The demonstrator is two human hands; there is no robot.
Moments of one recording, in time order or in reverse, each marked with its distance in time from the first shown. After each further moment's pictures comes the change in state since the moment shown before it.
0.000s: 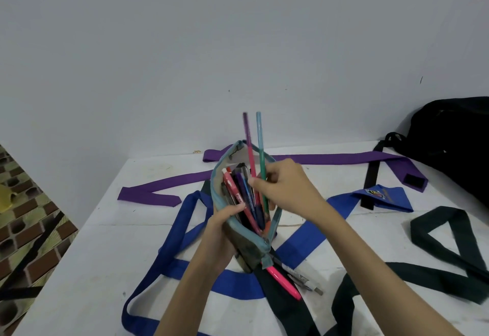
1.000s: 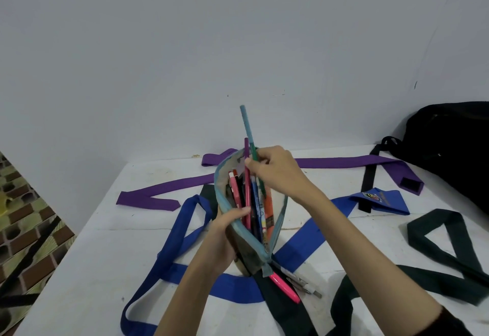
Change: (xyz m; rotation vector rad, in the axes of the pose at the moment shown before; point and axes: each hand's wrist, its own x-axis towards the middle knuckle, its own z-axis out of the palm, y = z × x) left_hand 0.004 0.000 -0.001 0.064 0.016 -0.108; right_hand 0.030 -0.010 -0.003 0.010 0.056 -0.055
